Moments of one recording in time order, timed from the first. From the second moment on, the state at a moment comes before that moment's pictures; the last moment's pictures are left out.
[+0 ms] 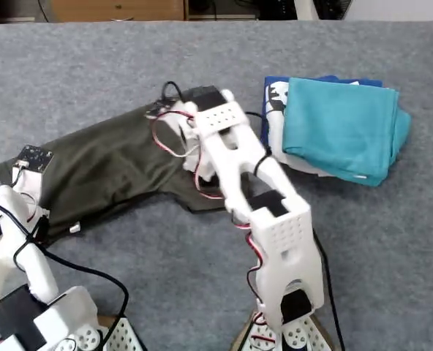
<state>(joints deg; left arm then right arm) -41.8 -16.7 49.8 53.8 -61.0 -25.4 36.8 -17.9 85.1 25.2</state>
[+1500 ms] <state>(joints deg) -39.9 -35.4 43.5 76.5 -65.1 -28.7 9.9 14.7 79.4 58.8</state>
